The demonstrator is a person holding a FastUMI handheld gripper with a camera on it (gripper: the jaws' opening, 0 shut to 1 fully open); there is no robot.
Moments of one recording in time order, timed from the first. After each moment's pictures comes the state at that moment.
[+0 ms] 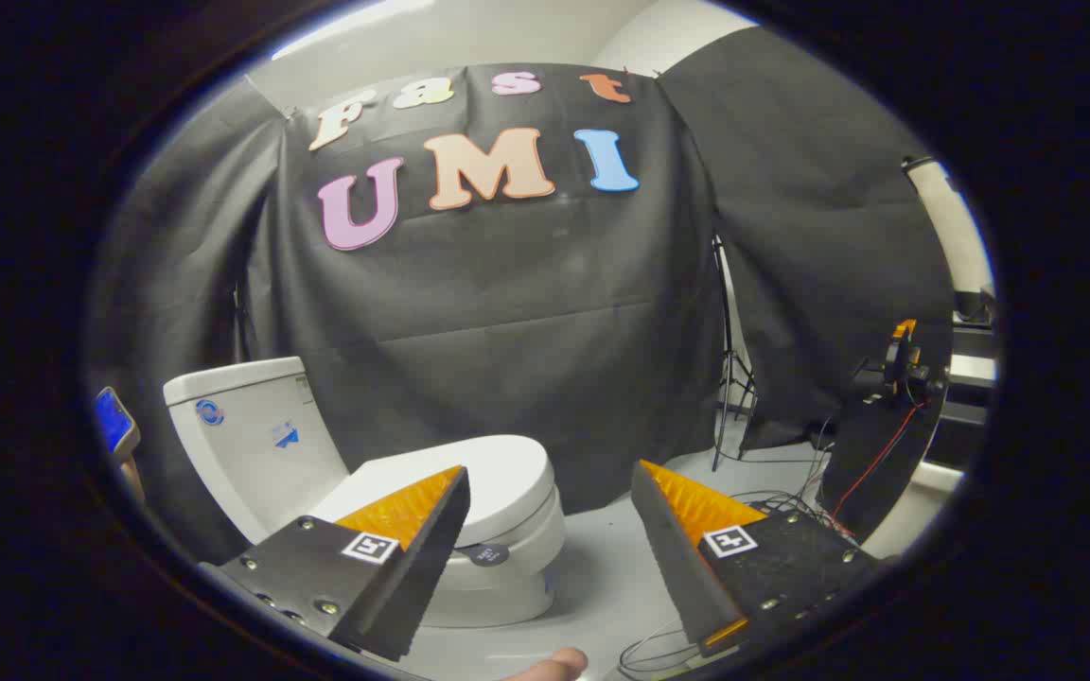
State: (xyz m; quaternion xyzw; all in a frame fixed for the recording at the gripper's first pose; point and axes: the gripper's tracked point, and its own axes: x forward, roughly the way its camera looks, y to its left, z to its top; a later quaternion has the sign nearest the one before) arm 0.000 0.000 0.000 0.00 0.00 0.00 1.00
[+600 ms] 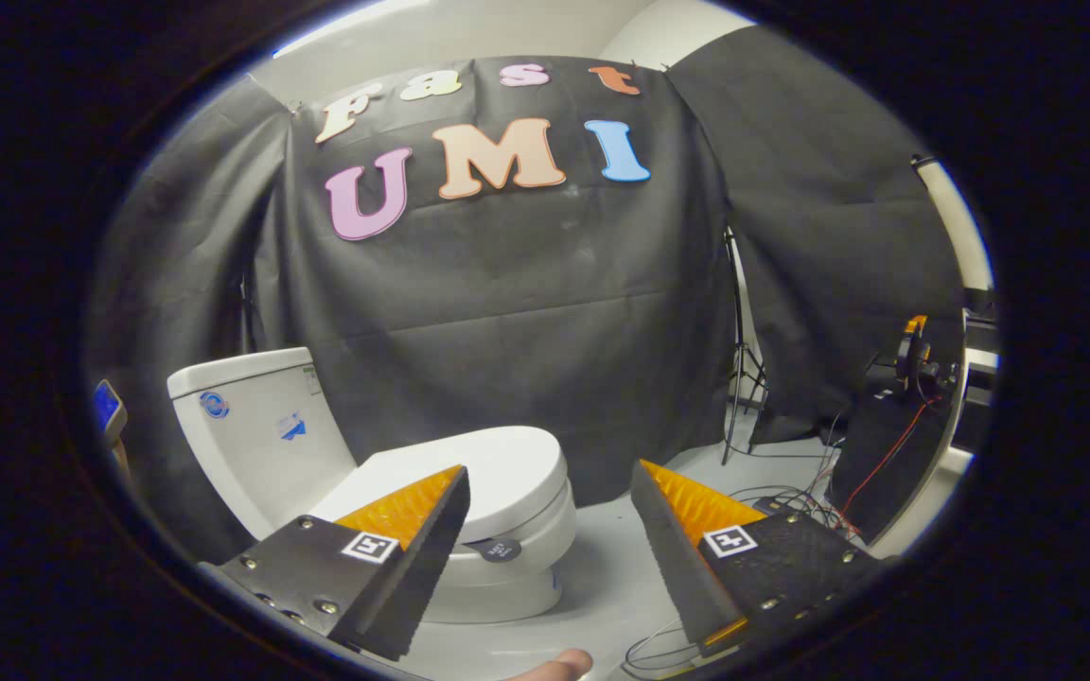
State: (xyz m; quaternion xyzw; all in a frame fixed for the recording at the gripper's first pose) arm 0.005 0.006 -0.012 0.00 0.02 0.01 1.00
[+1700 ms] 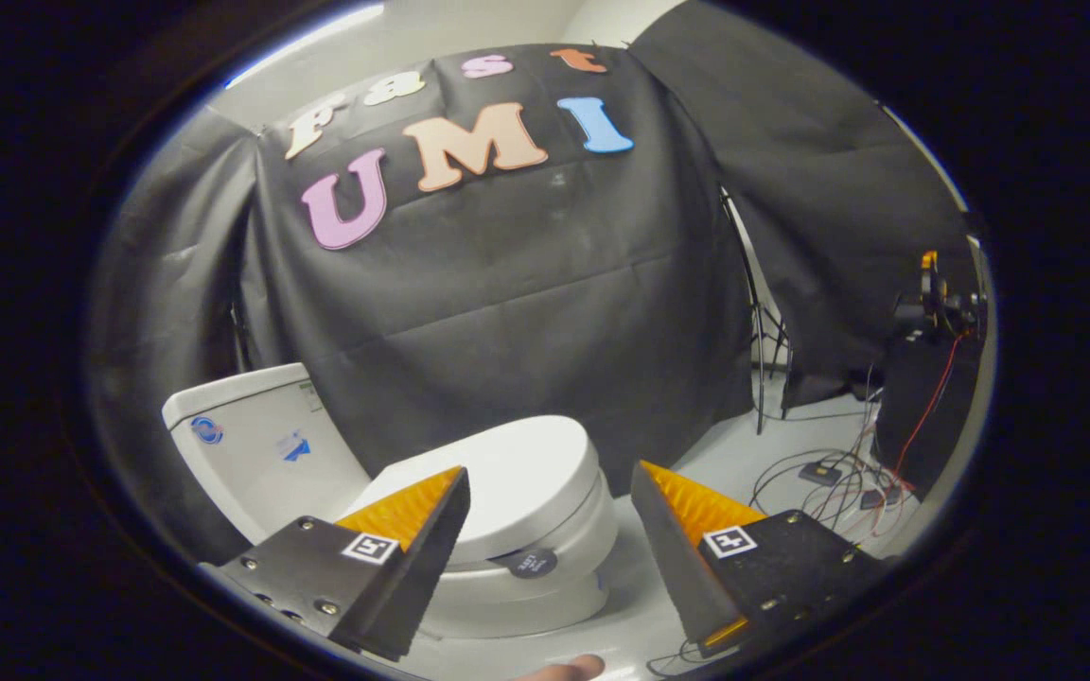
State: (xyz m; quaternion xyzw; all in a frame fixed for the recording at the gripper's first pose) arm 0.063 0.029 -0.070 0.08 0.05 0.02 1.00
